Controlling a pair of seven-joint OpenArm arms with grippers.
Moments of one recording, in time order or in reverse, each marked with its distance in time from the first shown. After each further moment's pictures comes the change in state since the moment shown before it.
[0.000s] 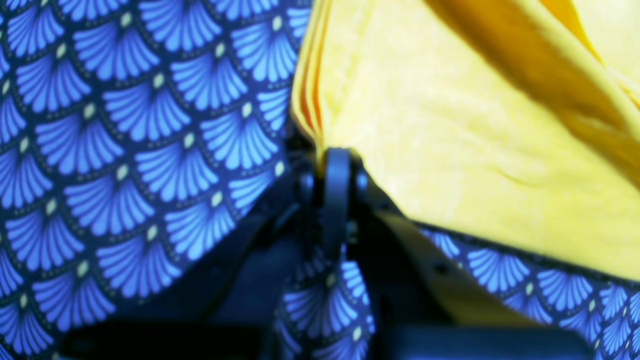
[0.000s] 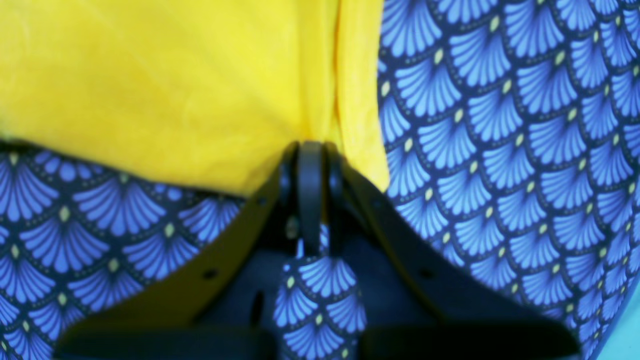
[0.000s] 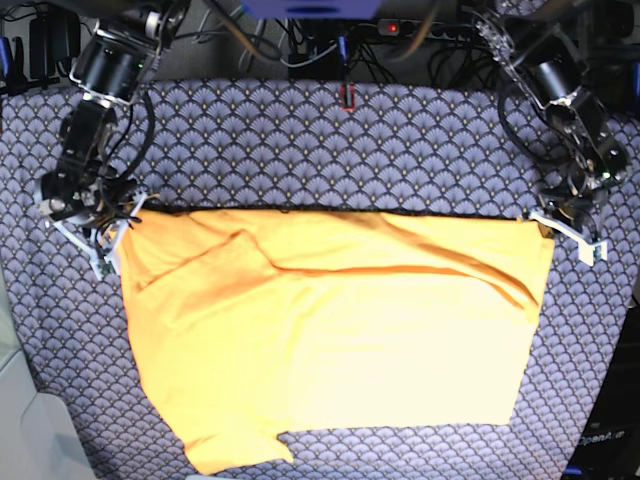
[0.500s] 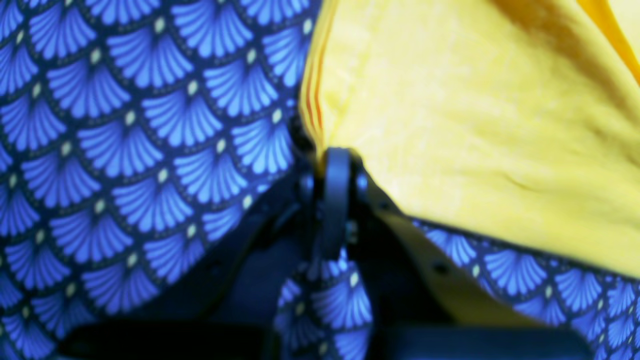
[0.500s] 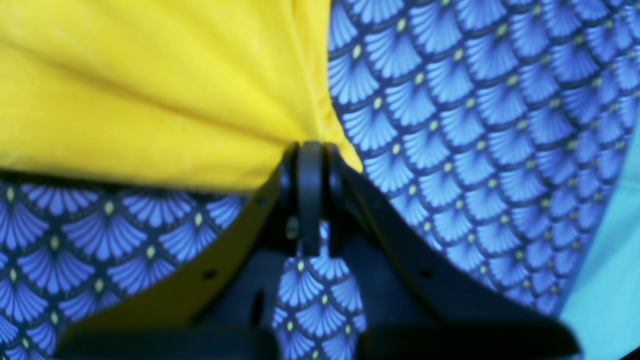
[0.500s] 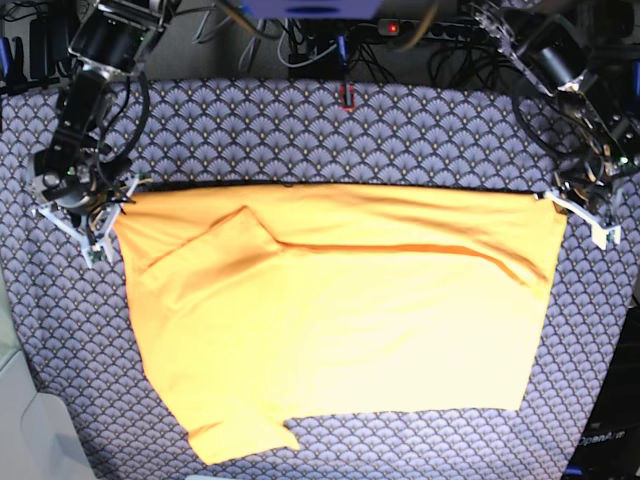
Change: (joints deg) left arm 3.4 0.4 -4.8 10.2 -0.3 -1.3 12.3; right arm -6.7 -0.3 -0.3 11.8 0.5 0.0 -0.6
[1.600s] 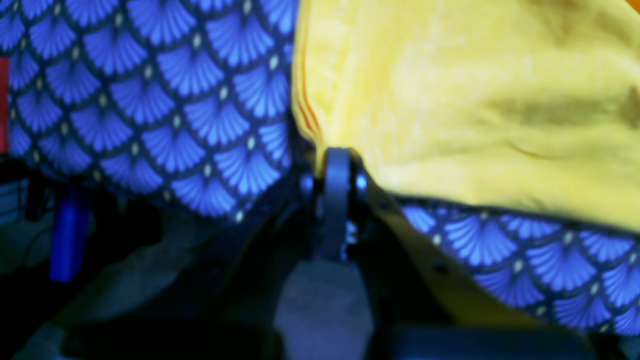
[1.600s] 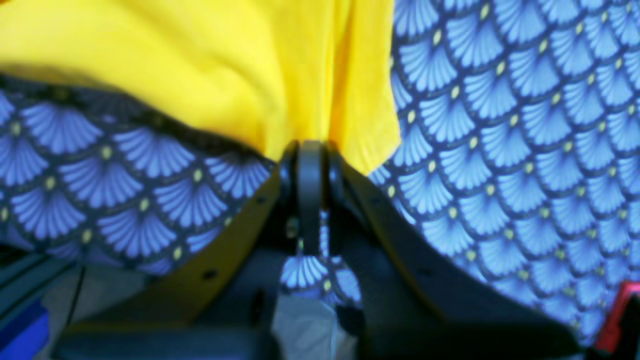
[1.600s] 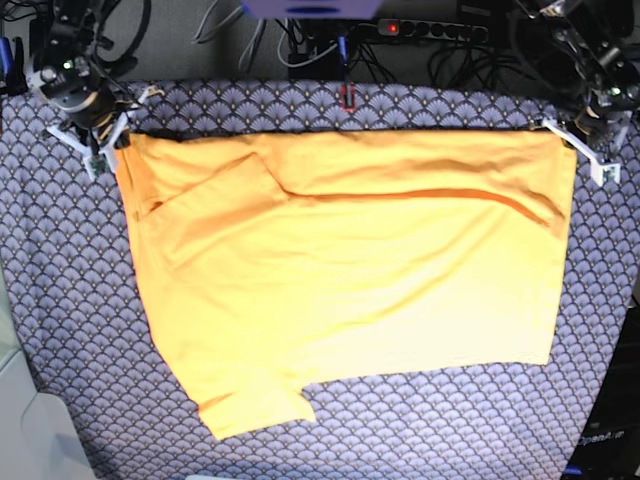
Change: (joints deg) left arm 16.8 4.2 -0.1 17.3 0.3 0.2 4.1; right arm -24.5 0.0 0.2 13.5 12.8 0.0 10.6
